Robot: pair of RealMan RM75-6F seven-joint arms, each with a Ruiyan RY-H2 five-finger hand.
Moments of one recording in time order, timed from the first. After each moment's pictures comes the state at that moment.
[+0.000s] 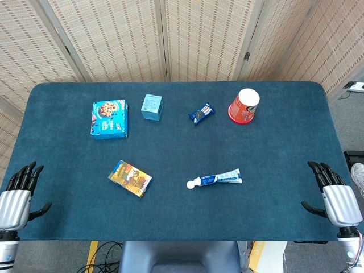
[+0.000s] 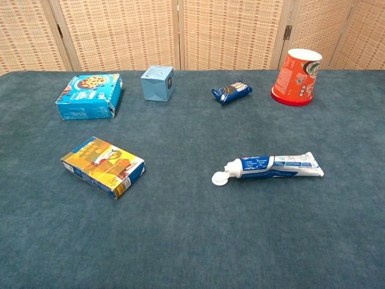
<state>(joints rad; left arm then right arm) -0.11 -1.17 -0.06 -1.61 1.49 1.50 0.16 0.08 -1.11 0.04 -1.60 -1.54 1.48 0.03</state>
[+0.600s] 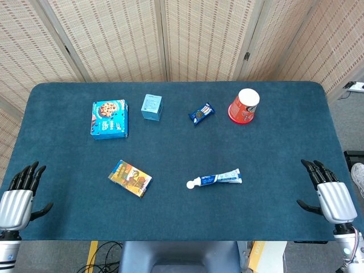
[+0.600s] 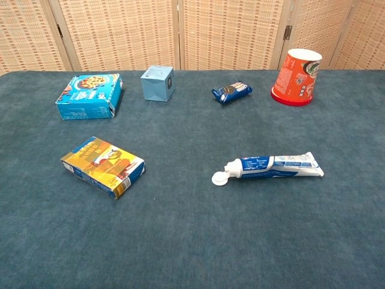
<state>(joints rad) -0.11 -1.17 -0.06 -1.62 1.49 1.49 0.17 0.11 -1.11 0.05 -1.59 -1.58 1.46 0.03</state>
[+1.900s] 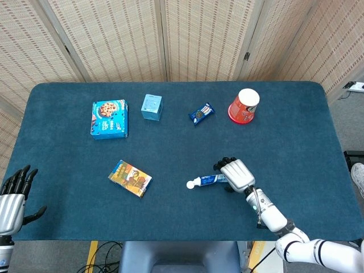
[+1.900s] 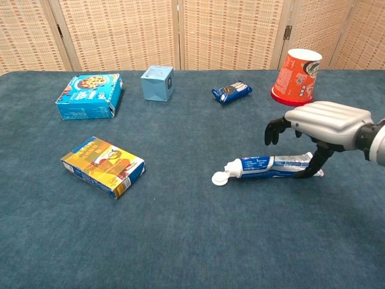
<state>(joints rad) -0.08 -1.15 -0.04 -1.61 1.49 1.51 0.14 0.59 -1.51 0.15 -1.44 -1.36 0.88 -0.38</state>
